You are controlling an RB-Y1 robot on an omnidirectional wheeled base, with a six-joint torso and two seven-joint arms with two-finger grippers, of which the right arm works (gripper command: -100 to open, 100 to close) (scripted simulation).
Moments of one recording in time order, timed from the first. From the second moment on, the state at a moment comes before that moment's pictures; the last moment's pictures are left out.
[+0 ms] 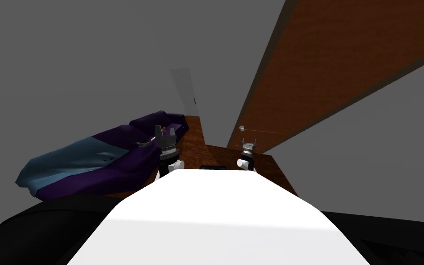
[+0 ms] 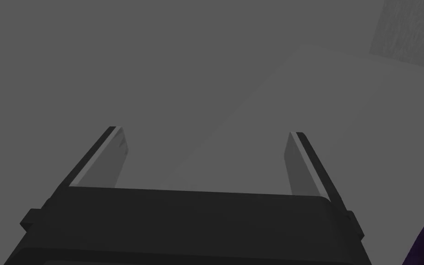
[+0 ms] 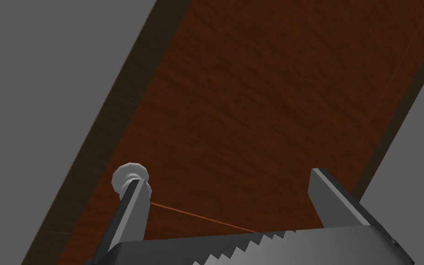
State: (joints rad) arm 0.21 -0.12 -0.06 -1.39 -0.51 -0.77 -0.62
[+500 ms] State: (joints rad) arm 0.19 -0.12 -0.06 -1.29 -0.58 -0.80 -0.71
